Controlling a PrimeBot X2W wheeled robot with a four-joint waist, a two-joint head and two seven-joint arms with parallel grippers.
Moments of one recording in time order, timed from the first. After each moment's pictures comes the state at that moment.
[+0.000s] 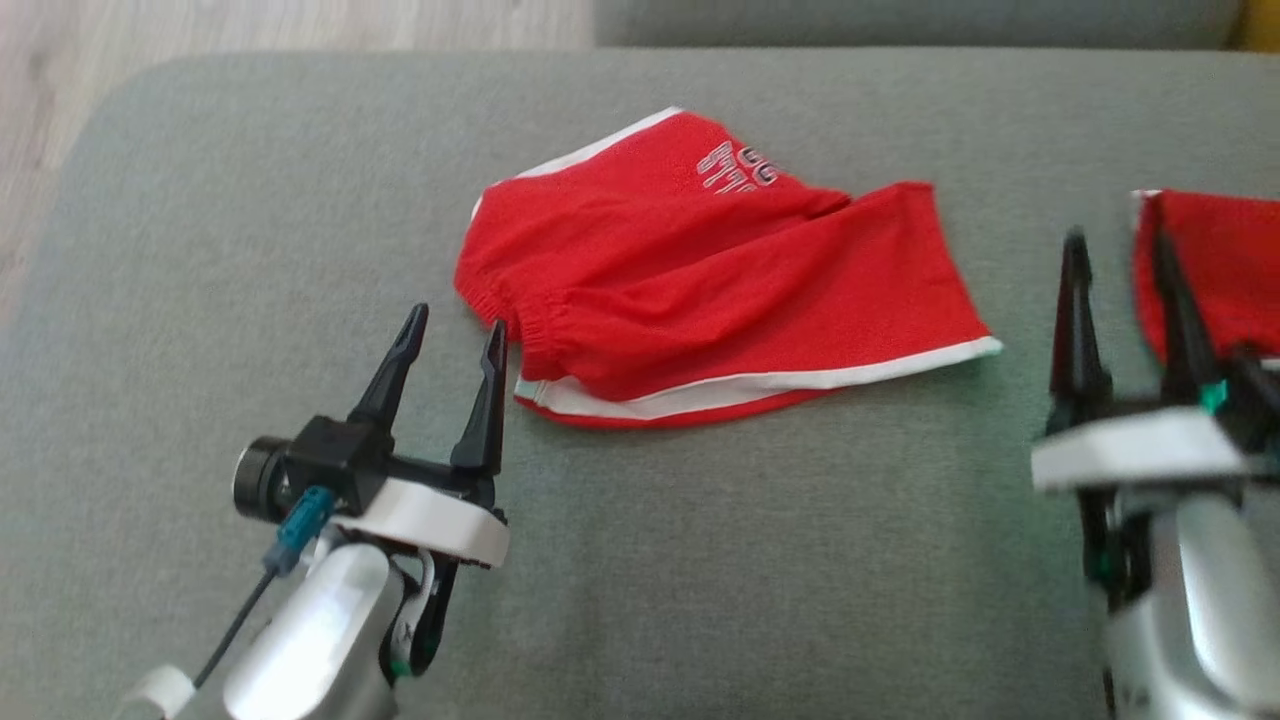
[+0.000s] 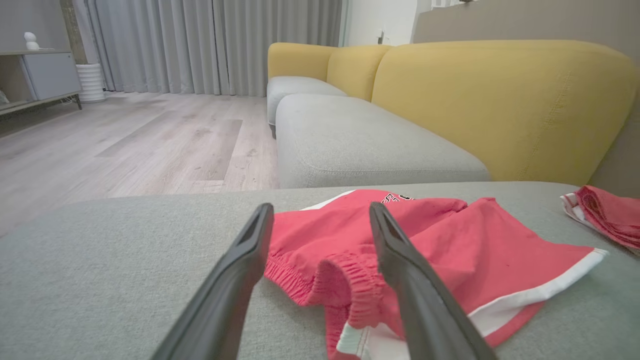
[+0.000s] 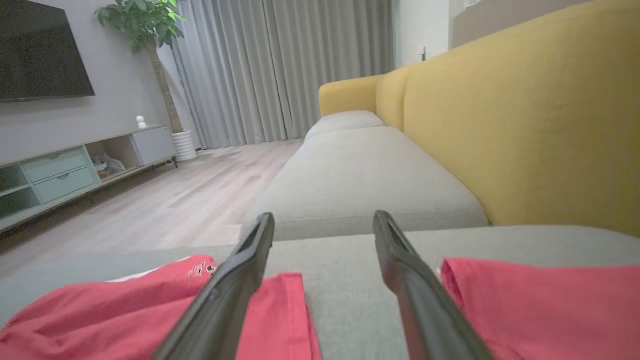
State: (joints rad) left arm -0.38 0.26 -0.61 0.32 -0.53 0.12 -0.25; right arm -0.30 -0.07 -0.08 0.30 0.14 0.13 -0.23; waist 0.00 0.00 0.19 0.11
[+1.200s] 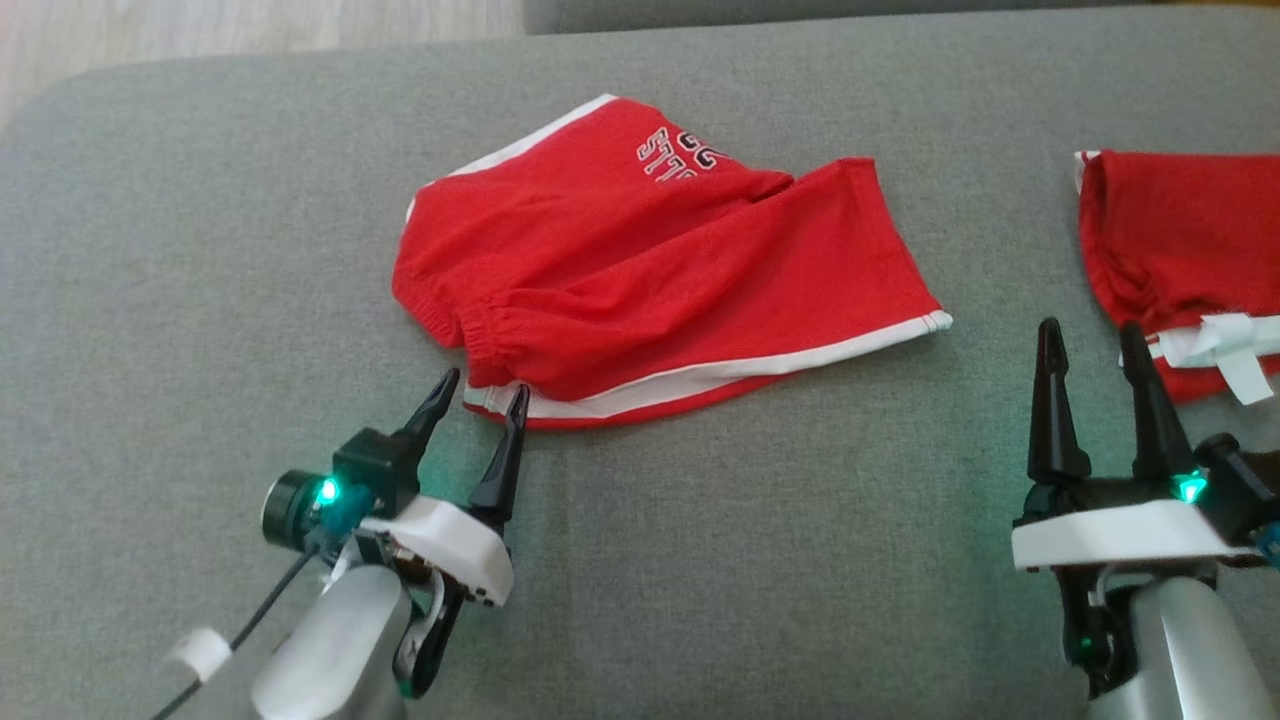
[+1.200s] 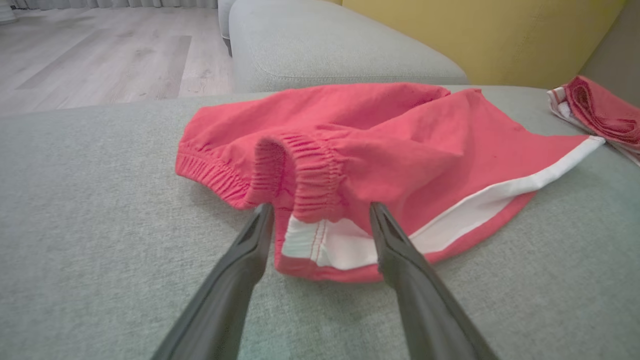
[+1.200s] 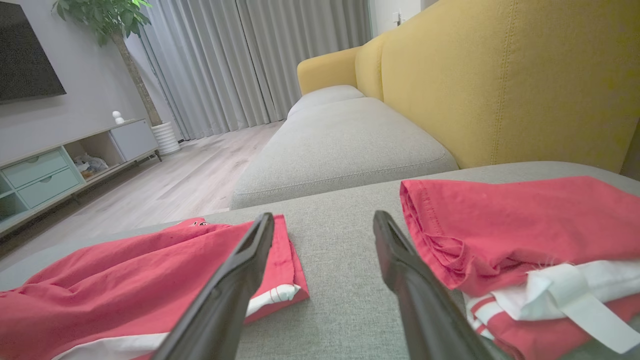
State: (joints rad) left arm -0.38 0.19 -0.57 0.54 -0.45 0.00 -0.17; right arm -0.10 -0.04 -0.04 0.18 0.22 0.13 -0.25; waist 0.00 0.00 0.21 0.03
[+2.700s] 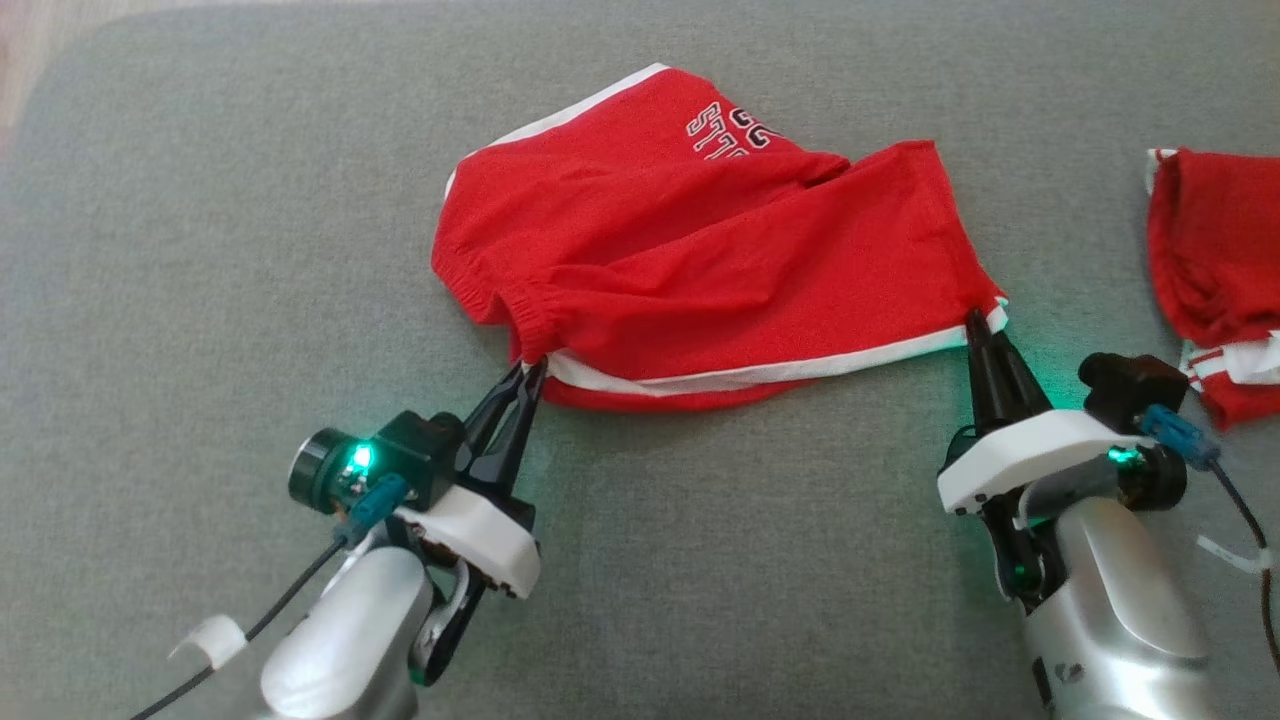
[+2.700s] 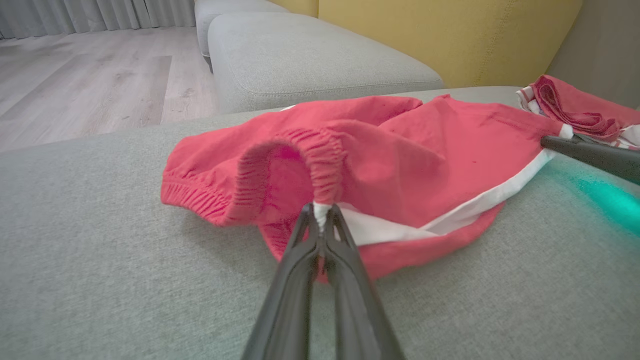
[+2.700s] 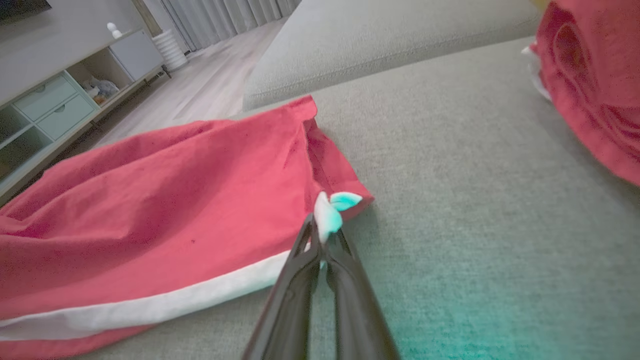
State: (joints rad) left arm -0.40 0.22 -0.65 0.42 -0.41 -0.01 -0.15; right arm -0.36 -0.05 0.05 0.61 0.29 0.13 -0.14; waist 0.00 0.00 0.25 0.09
